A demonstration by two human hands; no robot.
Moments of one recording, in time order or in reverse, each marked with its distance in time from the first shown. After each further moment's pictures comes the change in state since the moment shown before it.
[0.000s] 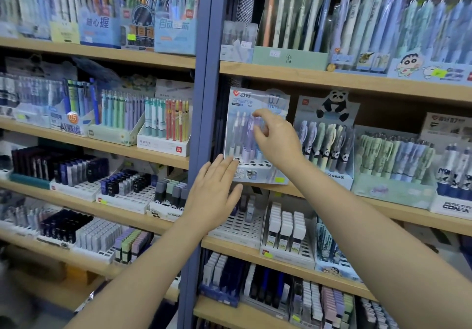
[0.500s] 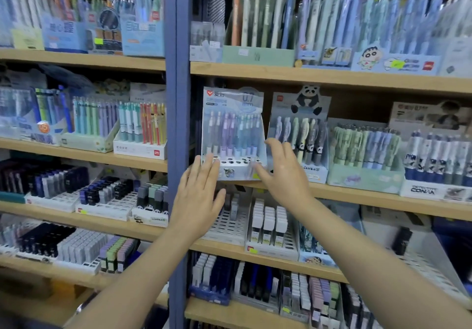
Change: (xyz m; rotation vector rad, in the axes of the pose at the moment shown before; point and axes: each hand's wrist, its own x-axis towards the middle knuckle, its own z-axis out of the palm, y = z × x) left_hand -0.005 0.013 0.018 0.111 0.035 -0.026; right_hand -0.087 0.044 -0.018 -0.147 -0.024 0.111
